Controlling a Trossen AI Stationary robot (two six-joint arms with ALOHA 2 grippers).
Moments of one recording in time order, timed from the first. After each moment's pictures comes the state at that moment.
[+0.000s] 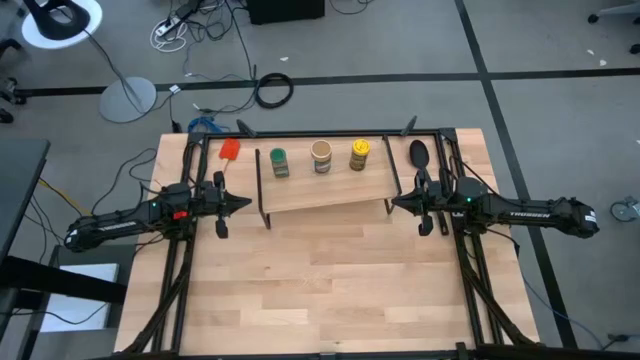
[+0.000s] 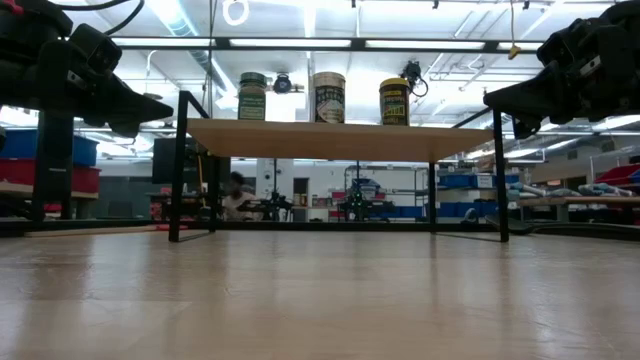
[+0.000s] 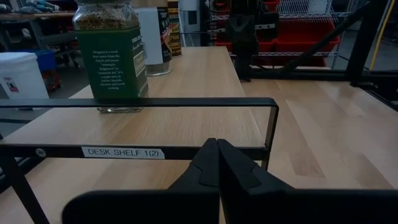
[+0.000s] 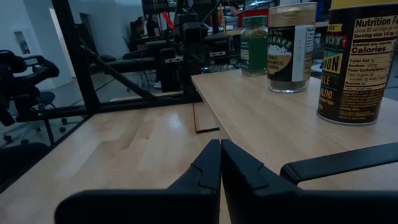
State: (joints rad) left arm 0.21 0.06 0.06 -0.10 0.04 0.02; right arm -0.21 0.30 0.01 0.30 -0.15 0.08
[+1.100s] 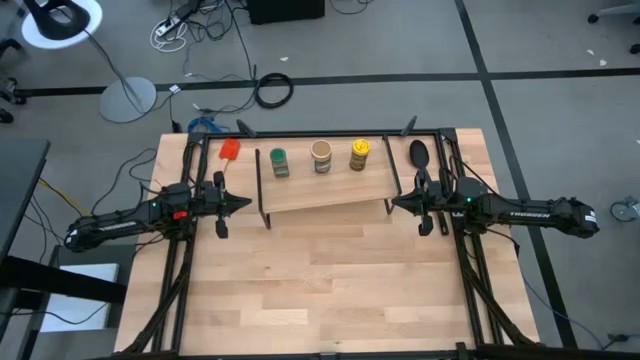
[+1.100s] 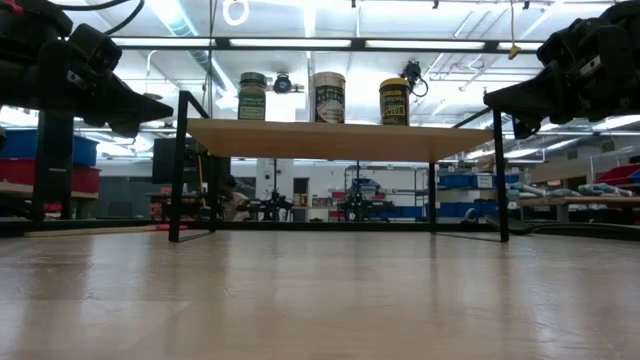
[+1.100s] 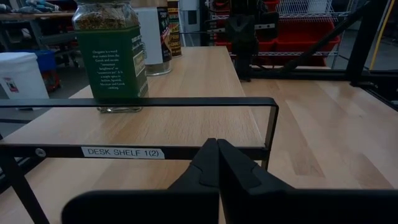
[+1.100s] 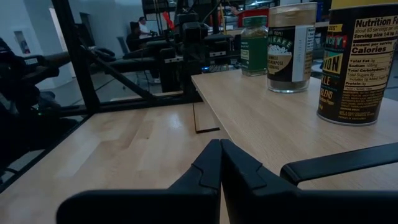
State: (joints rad) left arm 0.21 0.06 0.06 -0.10 0.05 0.02; right arm -0.21 0.30 0.01 0.30 -0.15 0.08
